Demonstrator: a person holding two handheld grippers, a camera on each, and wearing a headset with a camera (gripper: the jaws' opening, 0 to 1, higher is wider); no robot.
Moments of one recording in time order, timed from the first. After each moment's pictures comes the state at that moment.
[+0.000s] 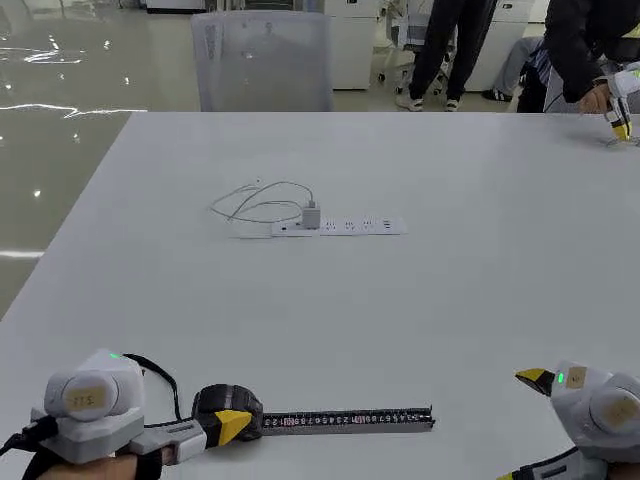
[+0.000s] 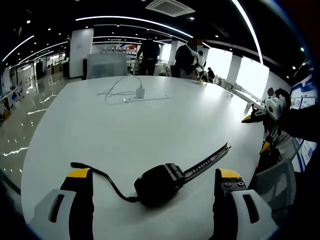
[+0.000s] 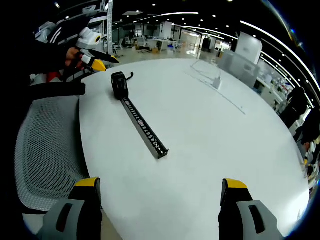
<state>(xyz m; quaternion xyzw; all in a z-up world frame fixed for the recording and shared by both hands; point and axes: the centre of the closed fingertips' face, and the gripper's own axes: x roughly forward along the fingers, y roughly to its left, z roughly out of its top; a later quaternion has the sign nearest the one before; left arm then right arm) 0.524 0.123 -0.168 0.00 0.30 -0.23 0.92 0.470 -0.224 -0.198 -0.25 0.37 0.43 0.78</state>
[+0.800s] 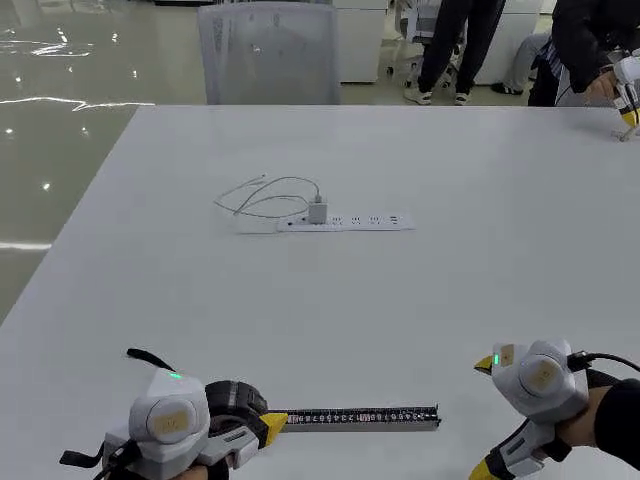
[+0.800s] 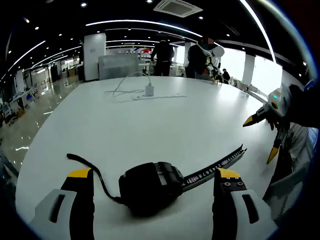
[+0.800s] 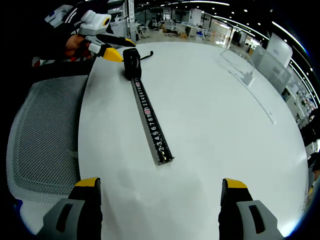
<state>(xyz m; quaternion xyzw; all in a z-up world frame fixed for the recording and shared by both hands) 0.528 0.102 -0.198 -0.04 0.29 -0.12 0.95 0.496 -0.199 -0.238 -0.31 0.41 0.50 0.69</state>
